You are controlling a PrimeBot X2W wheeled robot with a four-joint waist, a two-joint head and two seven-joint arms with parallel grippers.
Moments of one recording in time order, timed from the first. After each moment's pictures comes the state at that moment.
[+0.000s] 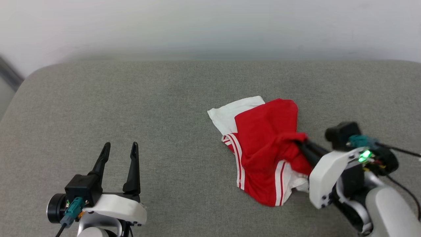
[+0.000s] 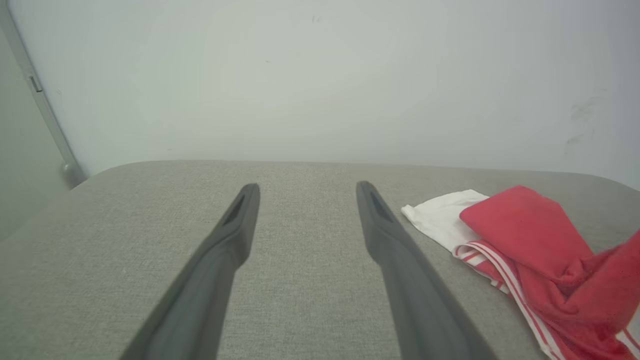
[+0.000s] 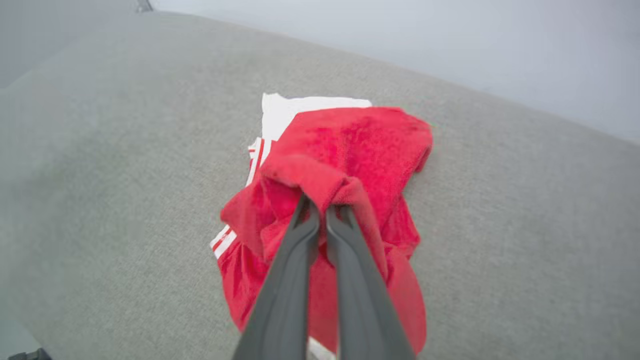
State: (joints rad) left arm -0.08 0.34 -0.31 0.02 -0.46 0.19 -0.26; right arm -0.22 -0.22 0.26 -0.03 0.27 0.13 0.49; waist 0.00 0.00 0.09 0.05
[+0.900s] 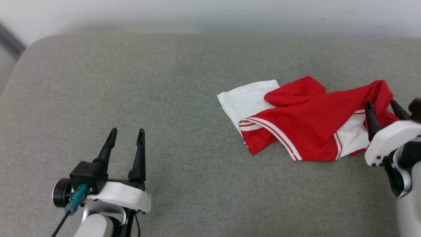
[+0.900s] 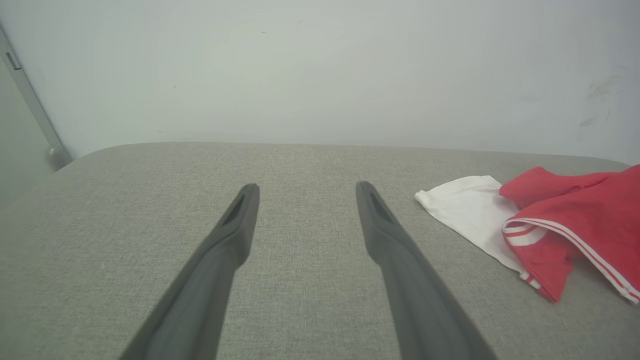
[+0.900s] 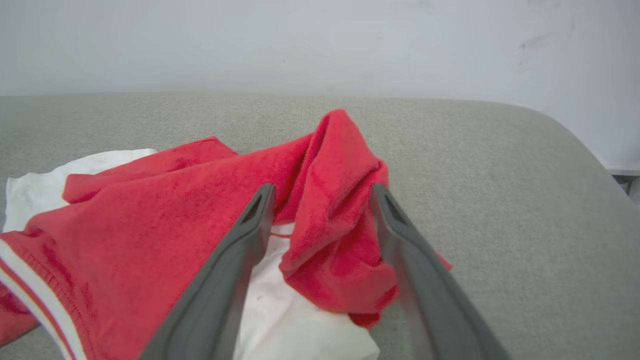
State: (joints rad) left arm -0.16 0.28 -0.28 0.06 -0.41 0.12 -0.26; right arm -0.45 -0.20 -0.17 0.42 0.11 0.13 0.17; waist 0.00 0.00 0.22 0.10
